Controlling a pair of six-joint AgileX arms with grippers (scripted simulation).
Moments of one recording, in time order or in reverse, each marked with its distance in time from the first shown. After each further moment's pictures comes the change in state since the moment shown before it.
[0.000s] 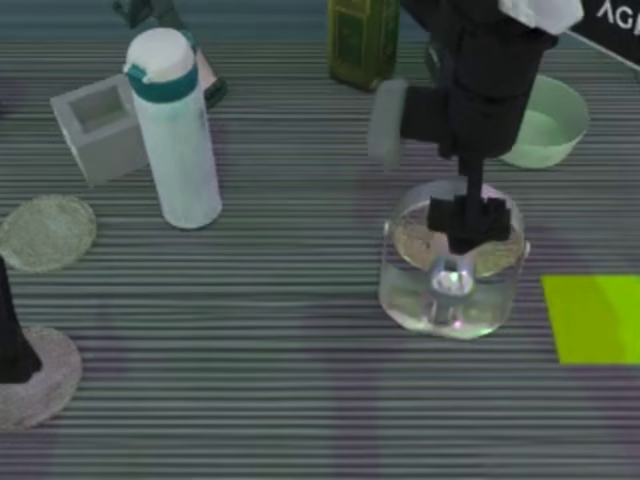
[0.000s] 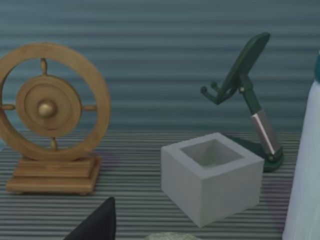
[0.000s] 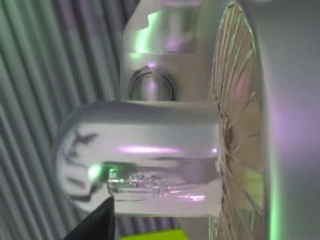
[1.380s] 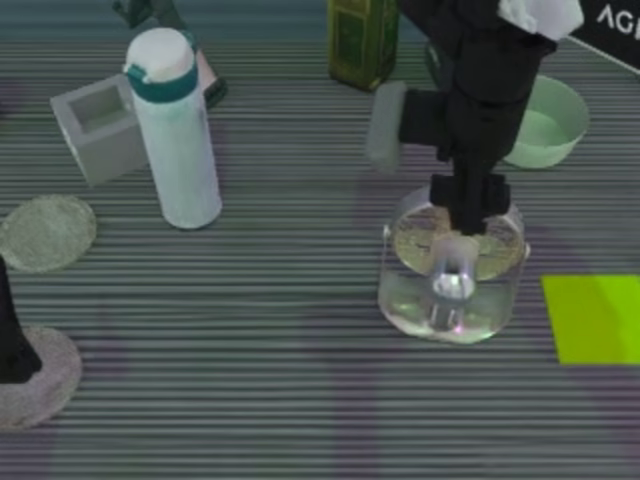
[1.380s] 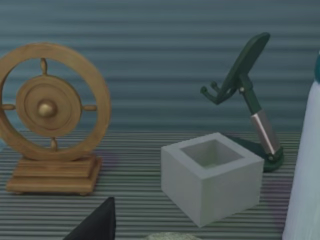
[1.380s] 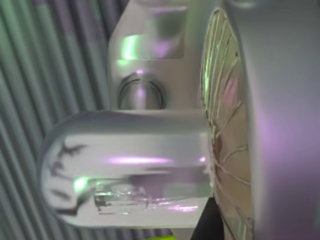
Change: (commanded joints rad) left arm 0.000 0.000 0.000 0.000 0.000 0.000; right arm 0.001 -0.003 -0.027 0.027 0.000 0.000
